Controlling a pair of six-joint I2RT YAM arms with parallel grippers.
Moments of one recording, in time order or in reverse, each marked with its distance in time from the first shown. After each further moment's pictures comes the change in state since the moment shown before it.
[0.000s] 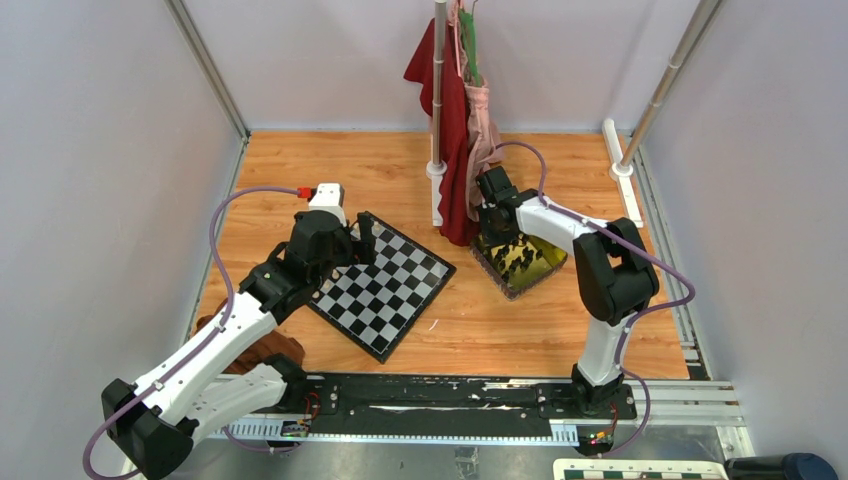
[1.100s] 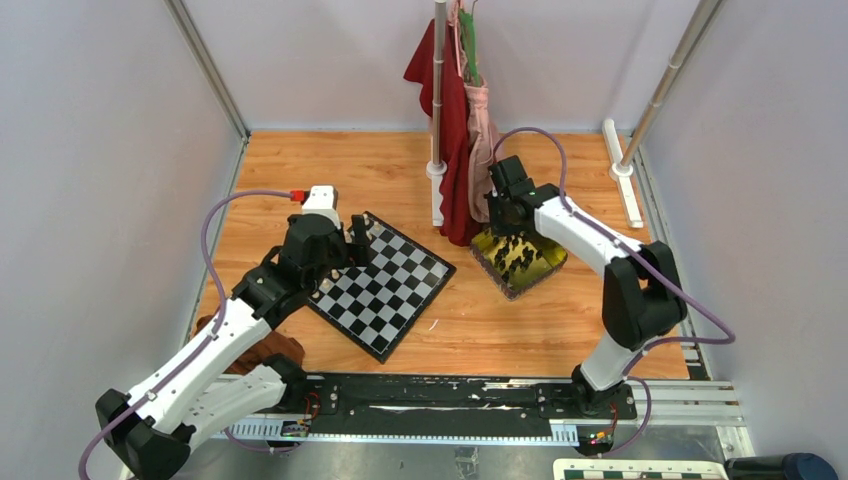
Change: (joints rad) left arm 0.000 -0.041 0.000 -0.040 -0.021 -0.002; right arm -0.003 -0.156 0.003 -0.066 0.031 0.001
